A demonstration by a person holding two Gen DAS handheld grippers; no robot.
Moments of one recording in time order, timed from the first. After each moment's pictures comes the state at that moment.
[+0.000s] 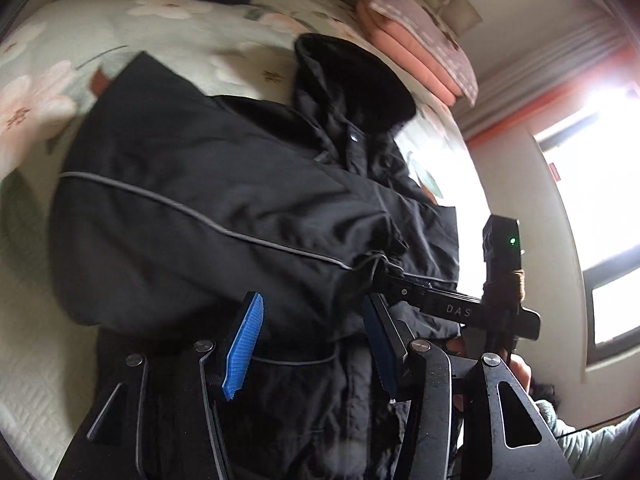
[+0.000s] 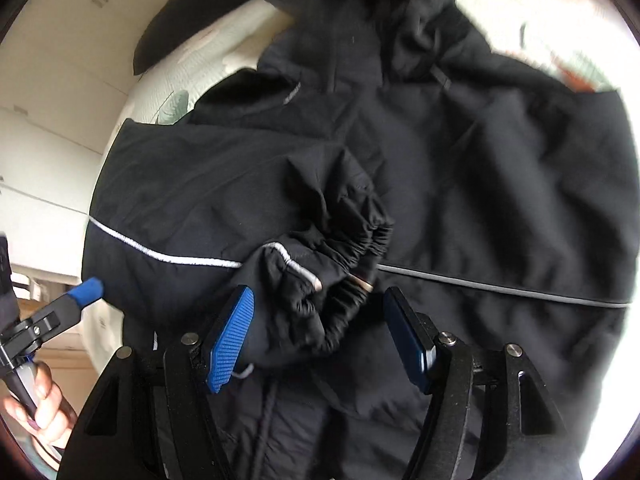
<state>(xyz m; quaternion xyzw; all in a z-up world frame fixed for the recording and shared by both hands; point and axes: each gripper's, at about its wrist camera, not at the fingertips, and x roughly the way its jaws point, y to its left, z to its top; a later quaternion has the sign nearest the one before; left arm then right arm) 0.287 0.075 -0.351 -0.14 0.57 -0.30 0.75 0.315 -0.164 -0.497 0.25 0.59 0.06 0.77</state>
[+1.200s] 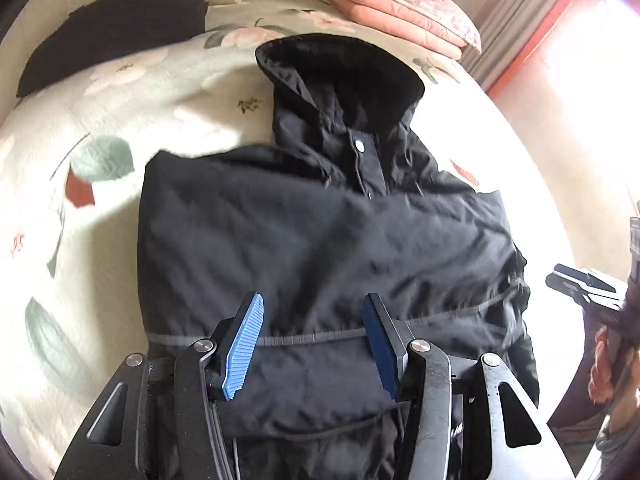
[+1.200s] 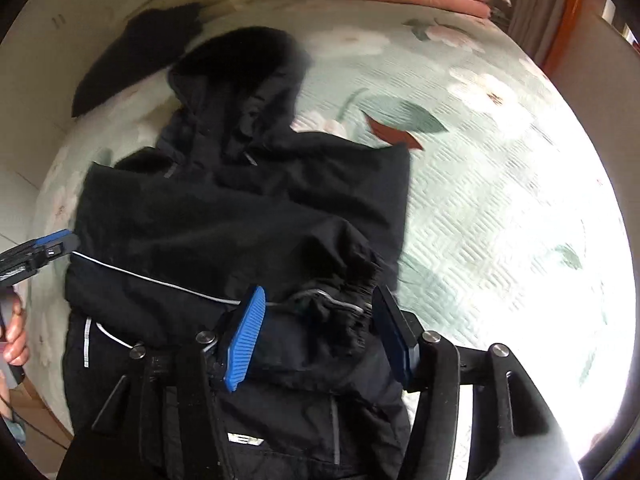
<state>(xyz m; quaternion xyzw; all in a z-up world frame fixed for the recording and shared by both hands) 0.340 -0.006 -0.347 0.03 0.55 -0.29 0.78 0.250 -0.242 -0.384 0.15 0.54 -0.07 0.83</state>
